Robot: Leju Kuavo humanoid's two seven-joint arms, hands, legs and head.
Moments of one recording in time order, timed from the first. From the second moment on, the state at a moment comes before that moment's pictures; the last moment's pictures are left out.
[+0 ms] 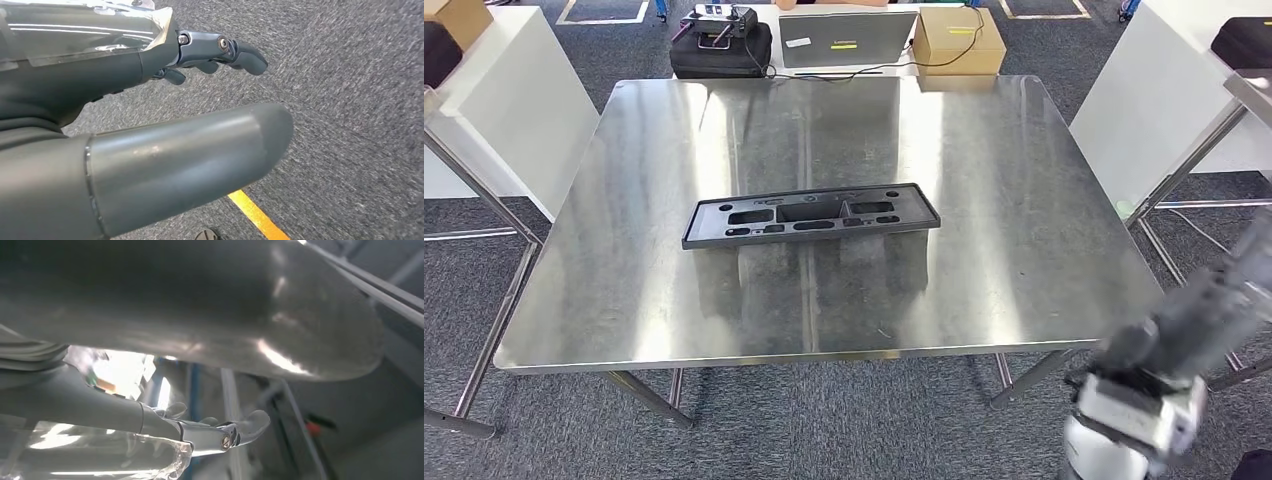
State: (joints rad) left arm -0.09 -0.11 1.25 -0.24 -0.83 0.29 -0.23; right arm 0.04 0.09 0.00 -1.92 0.70 -0.45 -0.48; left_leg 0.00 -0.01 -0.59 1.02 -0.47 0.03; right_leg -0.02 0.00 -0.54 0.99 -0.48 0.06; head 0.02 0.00
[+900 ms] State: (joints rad) left arm -0.09 -0.12 1.30 -0.24 -0.79 0.32 -0.17; right arm 0.30 0.11 -0.08 -2.18 0.59 -0.48 -0.58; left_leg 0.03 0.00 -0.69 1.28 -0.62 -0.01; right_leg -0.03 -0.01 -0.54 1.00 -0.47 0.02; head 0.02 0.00
